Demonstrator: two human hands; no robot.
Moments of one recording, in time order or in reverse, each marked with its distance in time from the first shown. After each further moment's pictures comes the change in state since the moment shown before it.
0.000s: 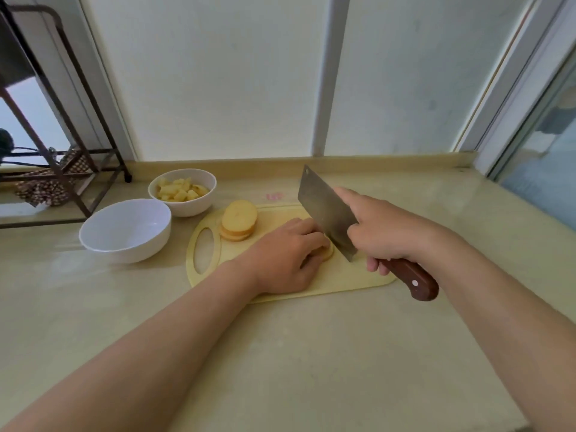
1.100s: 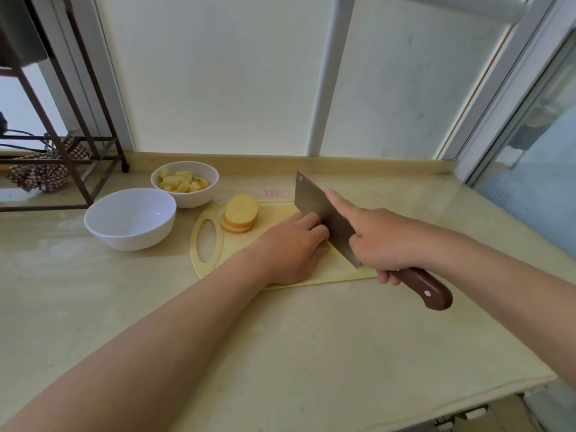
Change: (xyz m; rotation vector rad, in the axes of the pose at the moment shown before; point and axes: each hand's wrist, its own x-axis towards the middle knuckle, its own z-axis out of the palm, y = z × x) left_hand 0.002 0.006 0.003 0.104 -0.024 -0.048; right_hand -0.032 -0.020 0.005 -0.251 -0.084 0.043
